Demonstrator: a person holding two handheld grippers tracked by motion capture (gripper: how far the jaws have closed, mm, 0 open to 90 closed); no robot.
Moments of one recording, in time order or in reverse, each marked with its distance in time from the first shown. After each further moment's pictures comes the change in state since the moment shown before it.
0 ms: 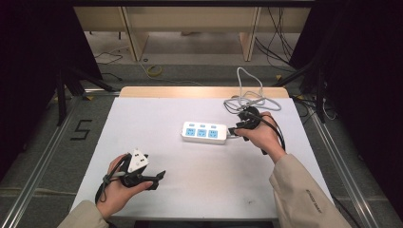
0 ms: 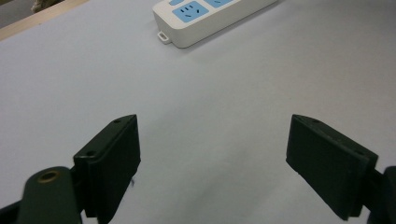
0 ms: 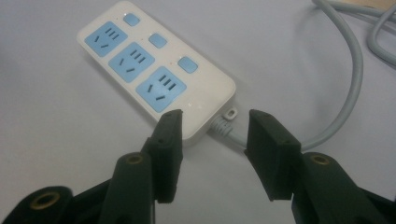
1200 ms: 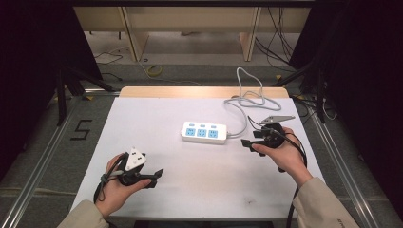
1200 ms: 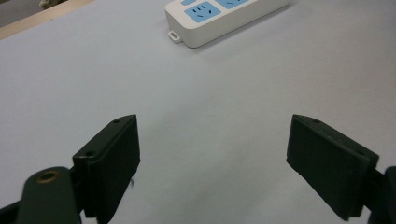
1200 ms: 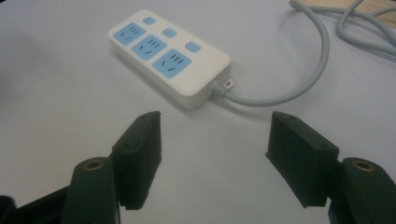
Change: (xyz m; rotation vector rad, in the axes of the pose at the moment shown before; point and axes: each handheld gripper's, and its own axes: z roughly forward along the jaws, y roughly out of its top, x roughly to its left) left arm 0.006 -0.001 -0.001 -0.005 0.022 -0.034; right arm -0.003 -0.064 -0.046 -0.159 0.028 0.026
